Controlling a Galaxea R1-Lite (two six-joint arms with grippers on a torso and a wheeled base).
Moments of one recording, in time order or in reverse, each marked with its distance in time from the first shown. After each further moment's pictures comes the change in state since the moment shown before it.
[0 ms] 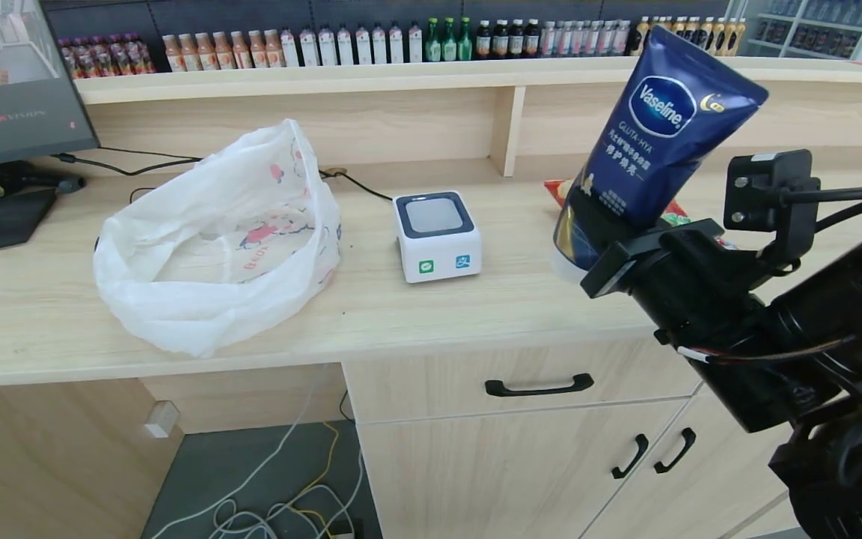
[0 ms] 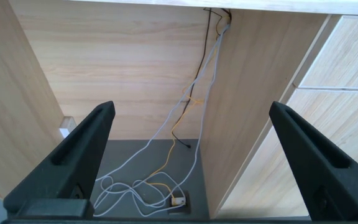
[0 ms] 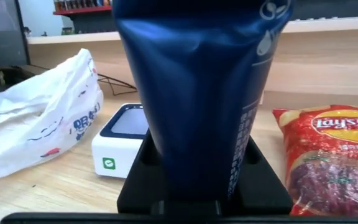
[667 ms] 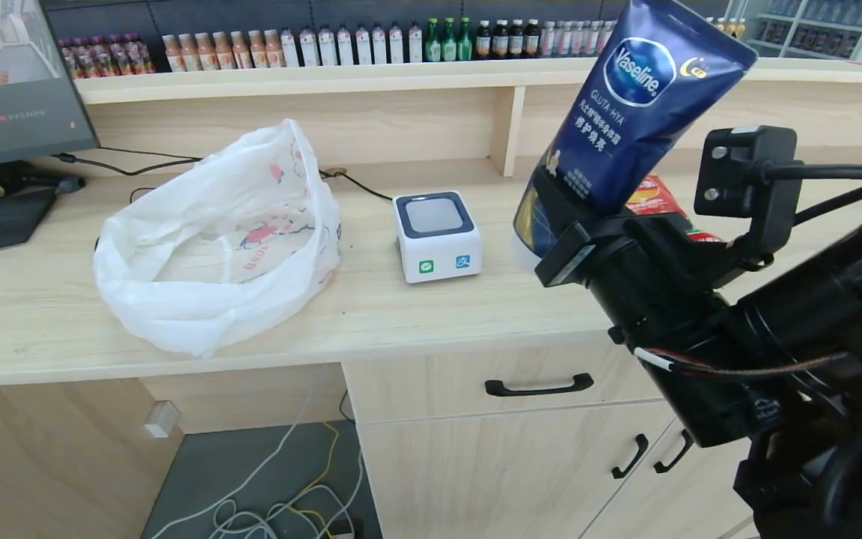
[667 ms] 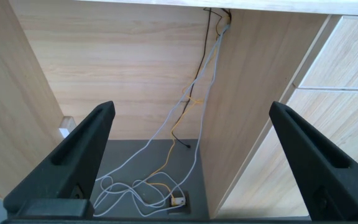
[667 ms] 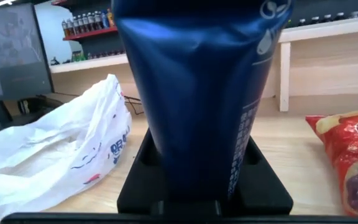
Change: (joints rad) left arm 0.000 0.000 0.000 0.000 0.000 -0.001; right arm 0.172 0.033 -0.100 0.000 -0.163 0.011
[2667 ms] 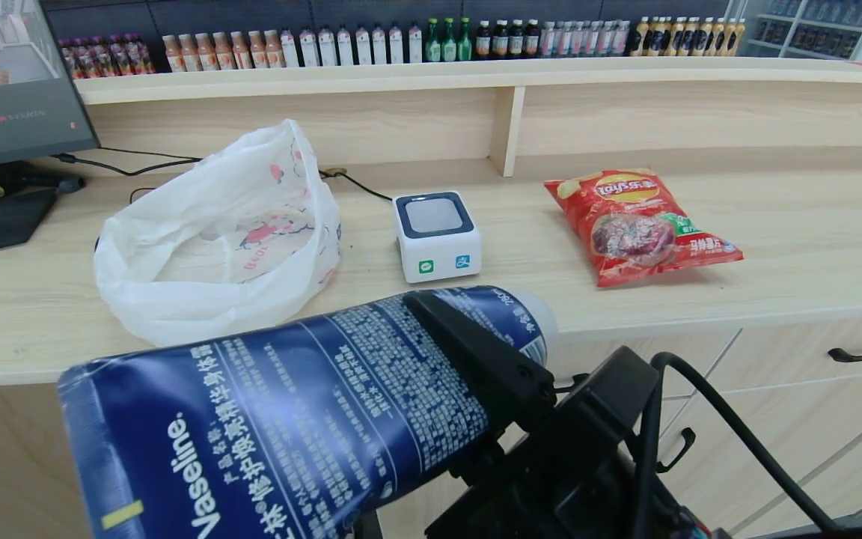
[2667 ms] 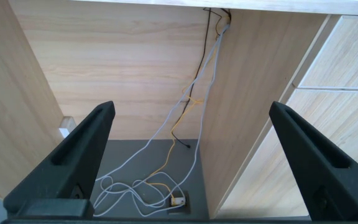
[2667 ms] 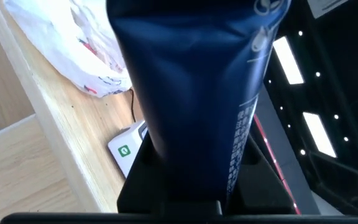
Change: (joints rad) left arm 0.000 0.000 0.000 0.000 0.000 0.000; right arm 0.512 -0.021 0.084 0.017 -0.189 -1.434
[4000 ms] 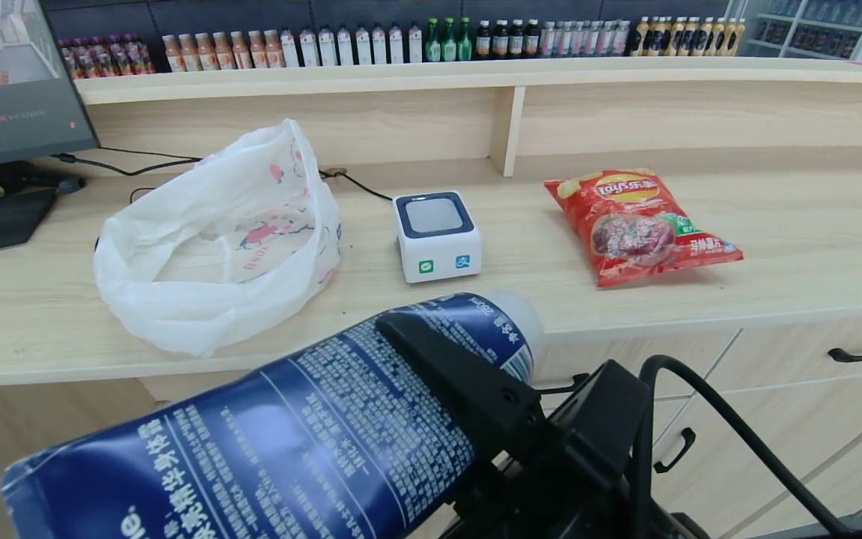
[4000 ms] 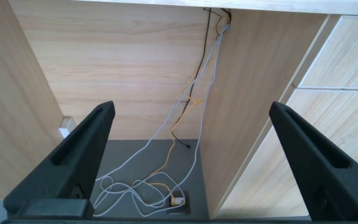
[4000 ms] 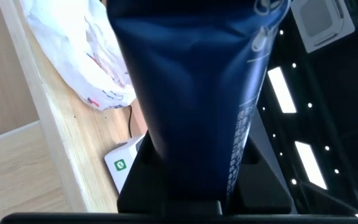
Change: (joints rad) left arm 0.000 0.000 0.000 0.000 0.000 0.000; right arm -0.001 -0.012 0.014 0.025 0.097 -0.067
